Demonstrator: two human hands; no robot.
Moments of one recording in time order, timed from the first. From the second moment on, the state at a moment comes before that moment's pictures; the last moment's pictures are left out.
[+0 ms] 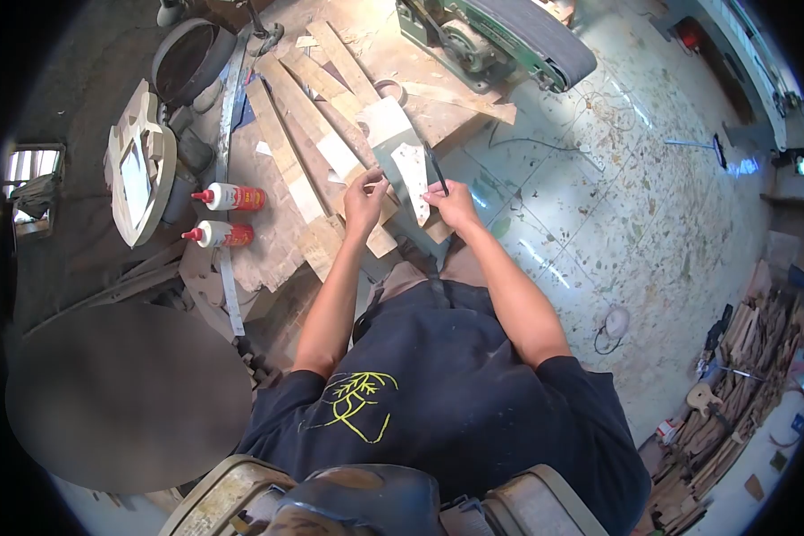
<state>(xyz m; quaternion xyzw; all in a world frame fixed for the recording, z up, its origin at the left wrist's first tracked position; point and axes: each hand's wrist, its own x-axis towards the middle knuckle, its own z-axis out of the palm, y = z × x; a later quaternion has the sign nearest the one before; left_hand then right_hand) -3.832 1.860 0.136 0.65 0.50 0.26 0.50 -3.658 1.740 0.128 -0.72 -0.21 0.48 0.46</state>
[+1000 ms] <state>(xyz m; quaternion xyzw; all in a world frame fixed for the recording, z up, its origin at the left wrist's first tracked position) -4.242 2.179 0.363 0.53 0.81 0.27 0.00 -3.639 1.714 0.230 -0.70 -0.23 0.52 0.43</state>
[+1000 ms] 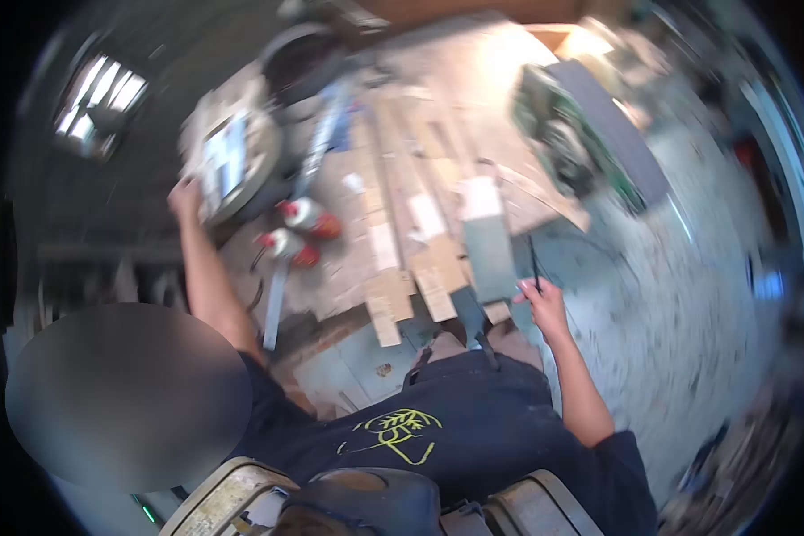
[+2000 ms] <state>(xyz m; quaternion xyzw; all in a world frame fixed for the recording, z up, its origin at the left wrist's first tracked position) -3.542 1.318 0.250 0.62 -0.20 -0.44 0.62 -3.668 1.175 0.239 -0.61 0.13 0.11 0.77</state>
